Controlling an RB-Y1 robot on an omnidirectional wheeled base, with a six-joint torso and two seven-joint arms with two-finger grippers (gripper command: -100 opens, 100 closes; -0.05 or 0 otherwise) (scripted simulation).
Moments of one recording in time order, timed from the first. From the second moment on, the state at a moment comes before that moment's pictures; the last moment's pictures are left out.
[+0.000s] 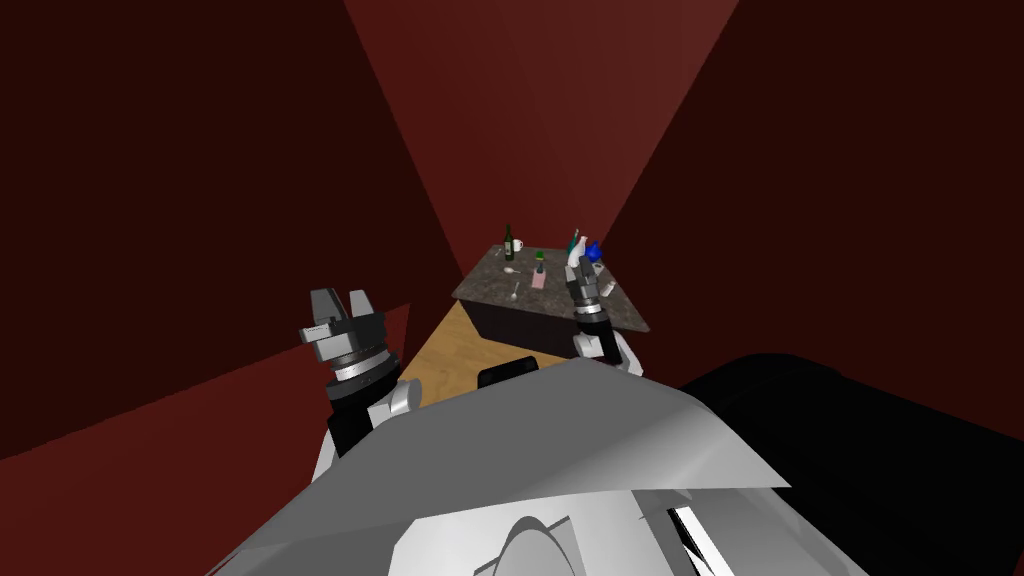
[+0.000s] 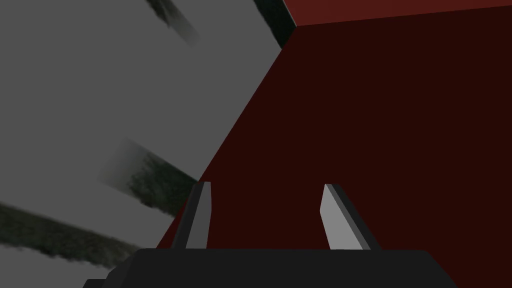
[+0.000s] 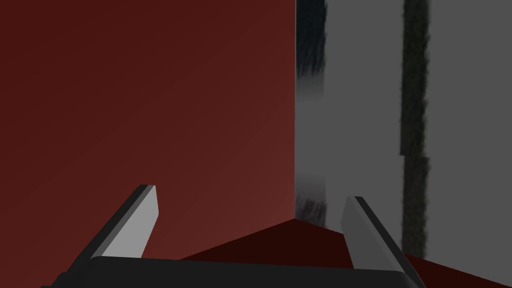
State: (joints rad) left arm 0.53 0.03 0.06 -2.30 -0.02 -0.58 -0.04; right arm 0.52 -0.17 -0.07 -2.22 0.04 -0.53 -0.06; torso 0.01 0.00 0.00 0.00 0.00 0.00
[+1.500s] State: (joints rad) left arm 0.53 0.03 0.06 -2.30 -0.02 -0.58 -0.04; right arm 0.53 -0.57 -0.15 -2.01 0.08 -0.36 -0.11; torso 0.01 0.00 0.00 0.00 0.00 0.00
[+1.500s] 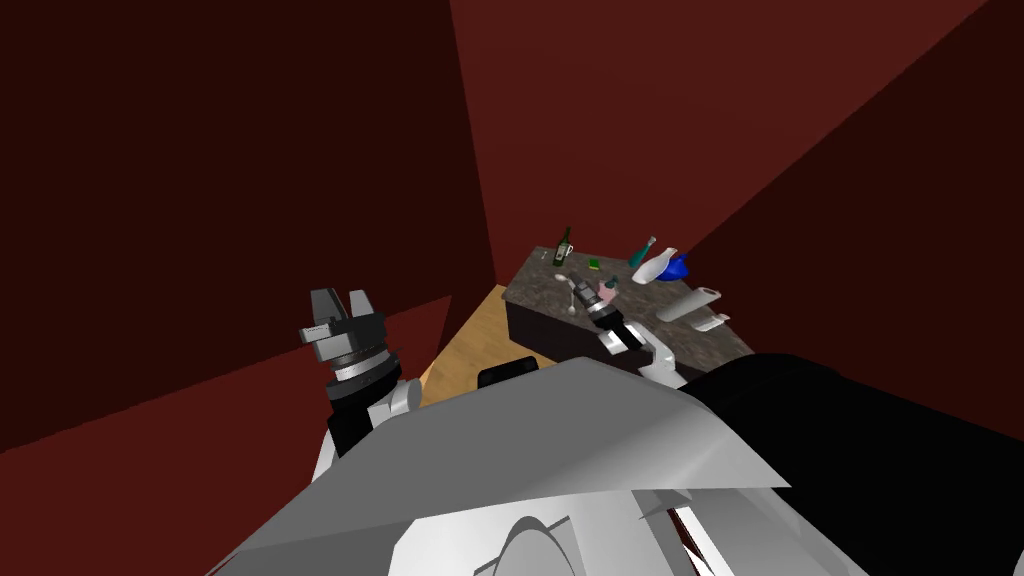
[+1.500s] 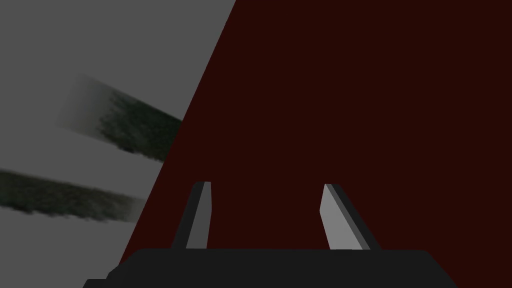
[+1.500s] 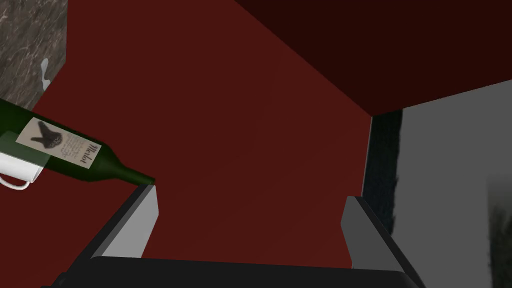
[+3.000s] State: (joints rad) left arm 0.53 0.03 0.06 -2.30 -0.02 -0.58 -0.04; right arm 0.58 -0.98 -0.10 -1.72 0.07 -0.16 -0.05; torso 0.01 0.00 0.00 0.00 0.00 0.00
